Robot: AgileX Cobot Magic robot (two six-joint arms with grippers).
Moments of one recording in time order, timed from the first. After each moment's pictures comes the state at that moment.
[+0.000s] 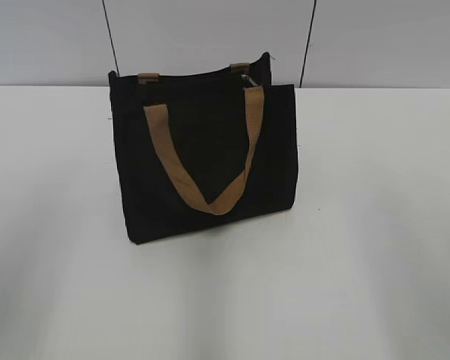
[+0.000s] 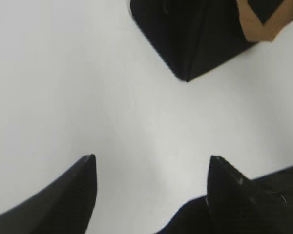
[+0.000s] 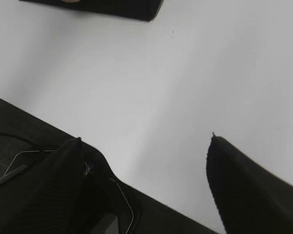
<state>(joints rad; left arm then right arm) -0.61 0.83 -0.75 0.14 0.94 -0.30 0.29 0.74 -0.77 0.19 1.03 -0.25</state>
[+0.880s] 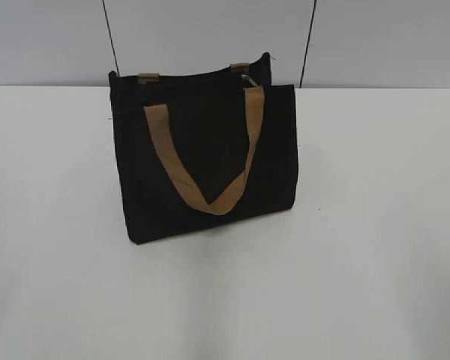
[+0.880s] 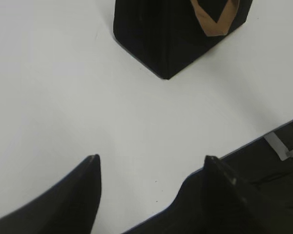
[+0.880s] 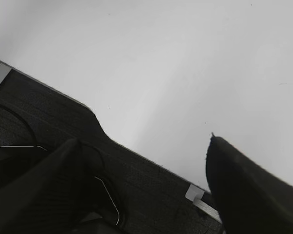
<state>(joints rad) -0.62 0.17 -0.54 0.07 1.07 -0.08 0.29 0.29 -0.47 0.15 1.10 -0.26</state>
